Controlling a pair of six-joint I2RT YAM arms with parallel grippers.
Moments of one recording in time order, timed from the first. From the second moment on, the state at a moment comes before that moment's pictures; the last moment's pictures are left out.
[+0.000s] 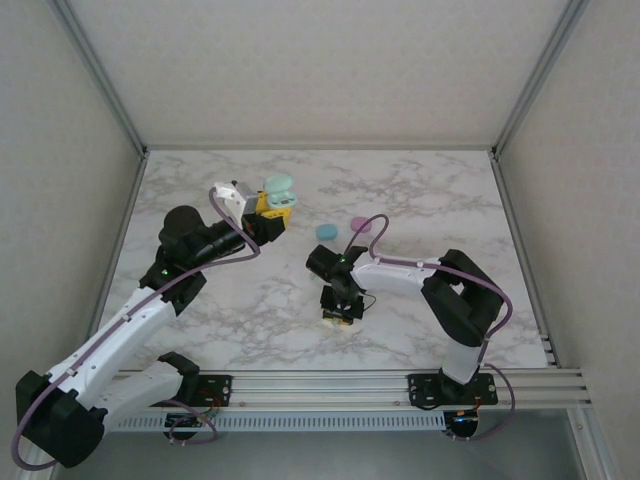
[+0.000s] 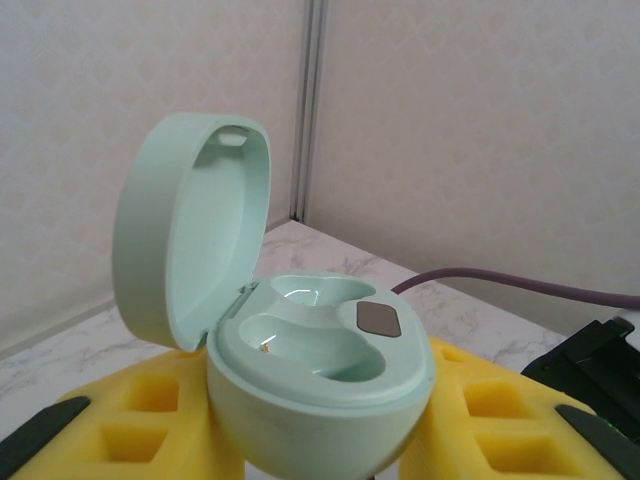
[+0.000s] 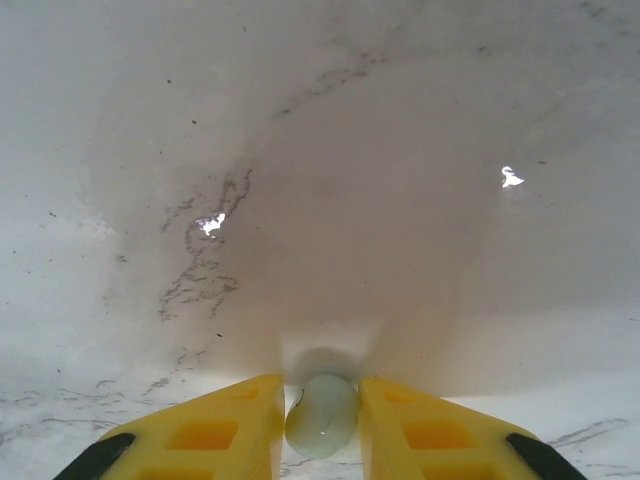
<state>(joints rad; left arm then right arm) -0.50 0.97 0.79 0.22 0.47 -0.11 0.95 1.79 1.10 -0.83 -0.17 1.10</state>
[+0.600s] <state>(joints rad) -0.50 0.98 0.79 0.22 0.47 -0.11 0.95 1.82 1.13 -0.86 -0.15 1.06</state>
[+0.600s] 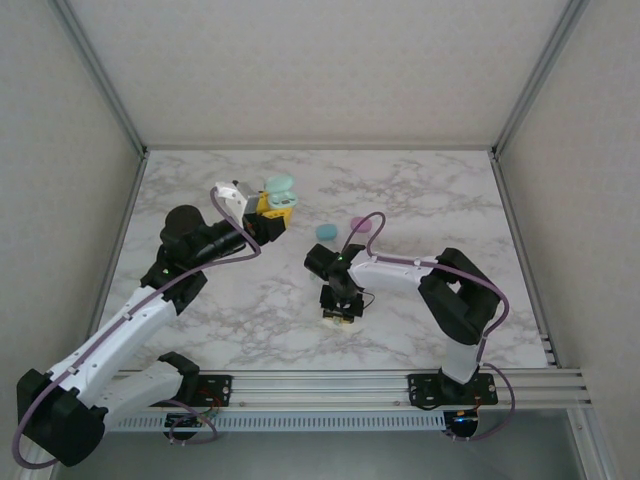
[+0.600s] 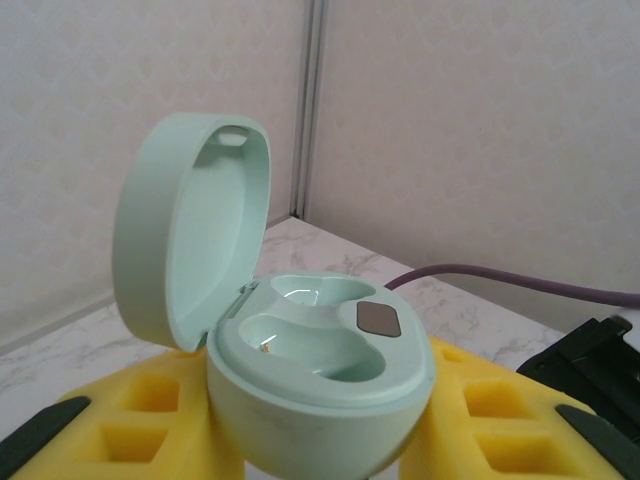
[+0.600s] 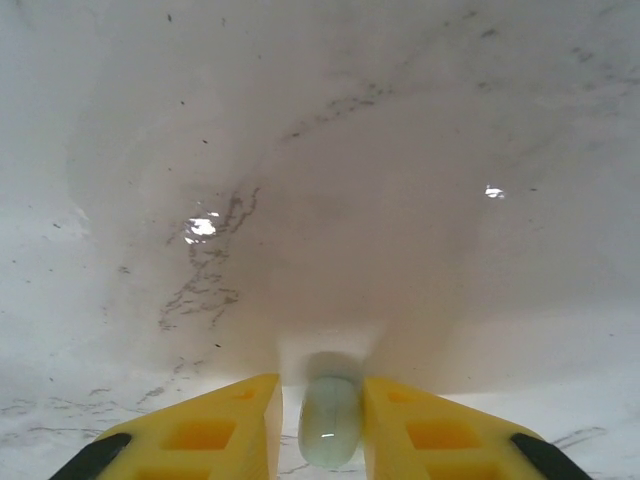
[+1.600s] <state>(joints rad) -0.50 0.99 0.79 0.22 0.47 -0.11 0.81 1.53 1.14 -0.76 -0.32 0.89</state>
